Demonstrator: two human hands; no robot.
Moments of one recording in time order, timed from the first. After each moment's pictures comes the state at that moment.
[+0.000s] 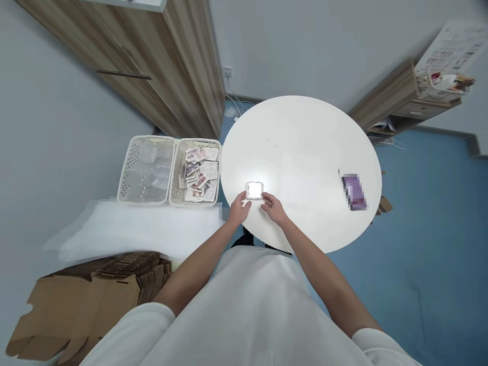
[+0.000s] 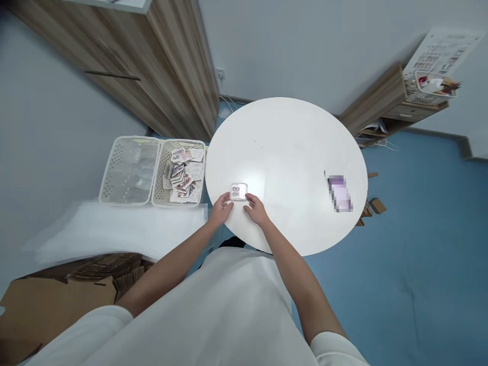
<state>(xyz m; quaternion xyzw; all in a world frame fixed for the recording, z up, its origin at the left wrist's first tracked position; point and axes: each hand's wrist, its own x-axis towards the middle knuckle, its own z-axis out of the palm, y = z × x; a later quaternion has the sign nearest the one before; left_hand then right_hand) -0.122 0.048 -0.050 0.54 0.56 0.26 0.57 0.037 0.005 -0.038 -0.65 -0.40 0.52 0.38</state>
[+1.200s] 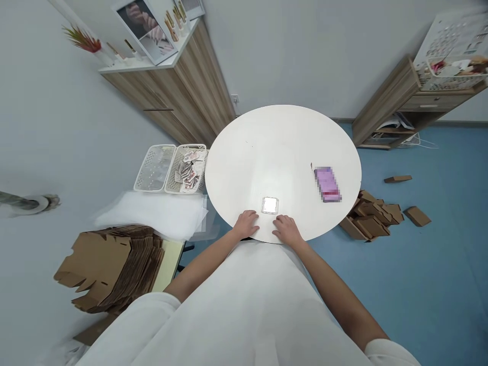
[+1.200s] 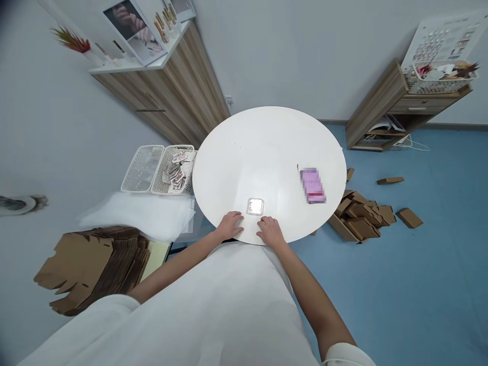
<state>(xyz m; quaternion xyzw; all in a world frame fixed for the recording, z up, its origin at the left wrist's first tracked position) -0.012 -0.085 -0.036 0.86 0.44 -0.02 0.26 0.192 -0.156 -0.054 -0.62 -0.76 0.21 0.08</state>
